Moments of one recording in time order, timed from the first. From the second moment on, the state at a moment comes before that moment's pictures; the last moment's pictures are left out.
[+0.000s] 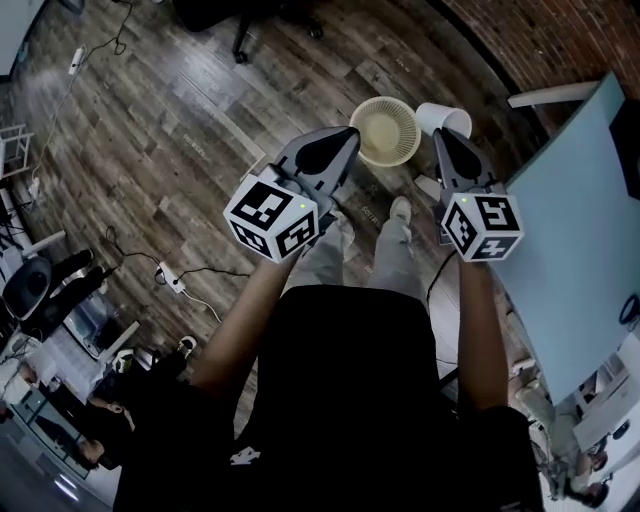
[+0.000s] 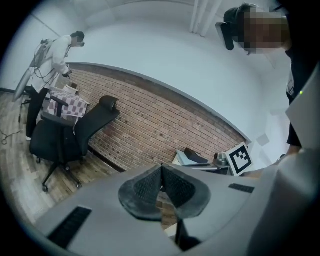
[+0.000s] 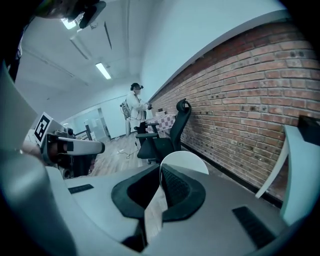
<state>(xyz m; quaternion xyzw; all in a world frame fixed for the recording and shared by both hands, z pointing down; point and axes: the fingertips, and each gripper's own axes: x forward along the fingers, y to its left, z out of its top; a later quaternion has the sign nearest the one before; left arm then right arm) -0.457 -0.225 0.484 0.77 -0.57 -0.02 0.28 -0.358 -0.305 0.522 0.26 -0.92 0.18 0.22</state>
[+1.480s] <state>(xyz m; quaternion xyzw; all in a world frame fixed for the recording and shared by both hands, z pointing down) -0.445 -0.209 0.746 0.76 -0.53 0.02 0.38 -0.357 -0.293 0.875 0.28 -0.86 0.29 0.32</state>
